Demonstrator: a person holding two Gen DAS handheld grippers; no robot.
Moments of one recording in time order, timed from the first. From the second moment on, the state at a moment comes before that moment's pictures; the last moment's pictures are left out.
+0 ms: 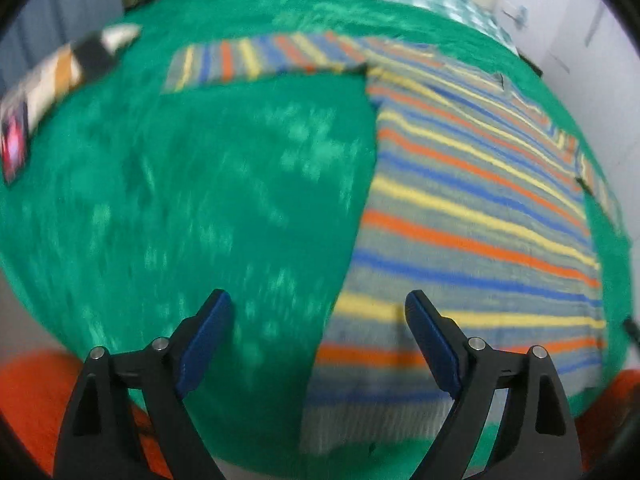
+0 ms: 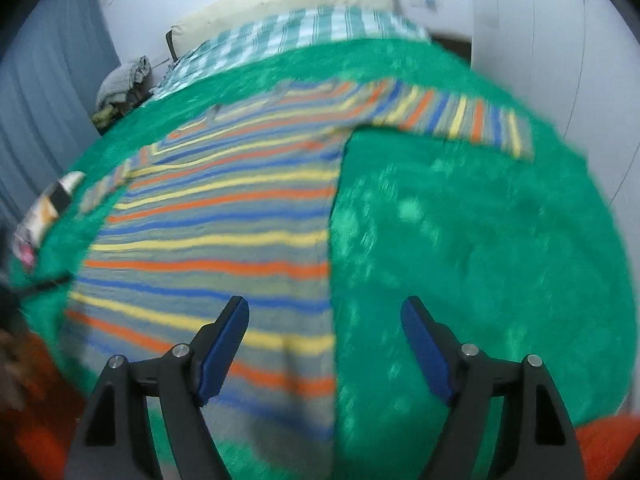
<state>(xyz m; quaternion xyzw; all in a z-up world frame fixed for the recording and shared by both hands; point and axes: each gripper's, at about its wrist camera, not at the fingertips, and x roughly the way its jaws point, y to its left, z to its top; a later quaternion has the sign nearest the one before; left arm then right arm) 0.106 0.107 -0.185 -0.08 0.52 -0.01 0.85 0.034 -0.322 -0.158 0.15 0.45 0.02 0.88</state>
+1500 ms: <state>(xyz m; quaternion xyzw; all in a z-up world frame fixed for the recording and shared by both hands) 0.117 0.082 -0.199 0.01 0.50 0.06 0.87 0.081 -0.342 -0.209 0.08 0.48 -0.11 0.87</state>
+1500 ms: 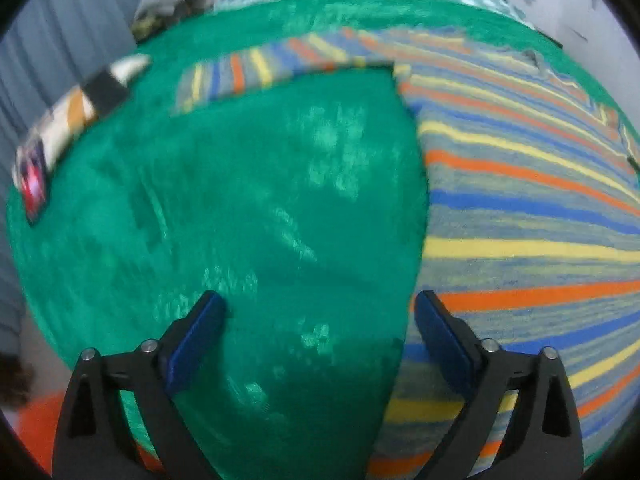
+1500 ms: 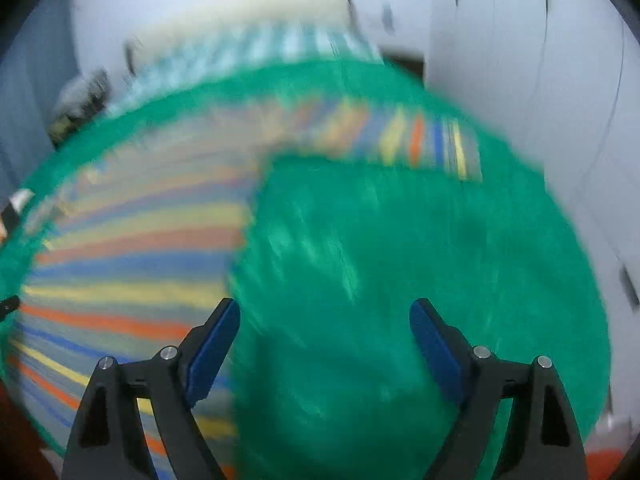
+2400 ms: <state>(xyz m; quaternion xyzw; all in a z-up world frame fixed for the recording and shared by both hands) 0.113 0.085 -0.201 0.01 0.50 0.05 0.87 0.080 -0.330 -0.217 0.06 0.46 -0.12 0.88</state>
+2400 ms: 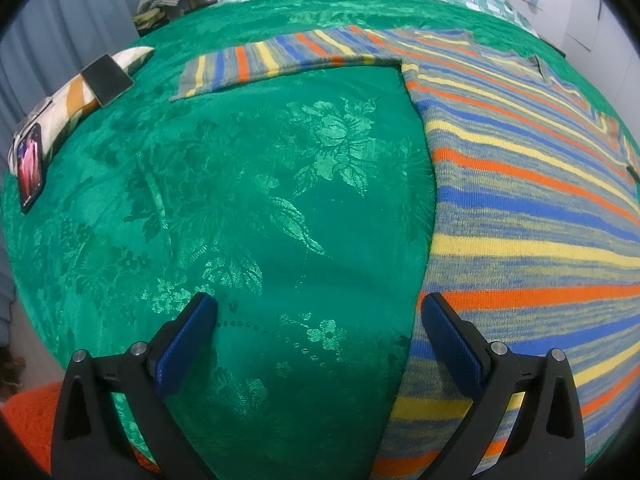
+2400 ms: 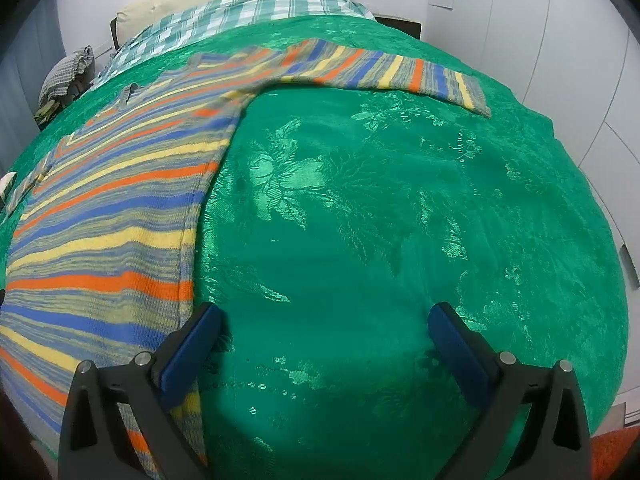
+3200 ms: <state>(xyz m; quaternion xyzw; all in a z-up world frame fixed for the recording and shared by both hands) 0.115 0.087 -0.202 0.01 0.52 0.03 0.86 0.080 -0.330 -0.217 0.05 0.46 -0.12 0.88</state>
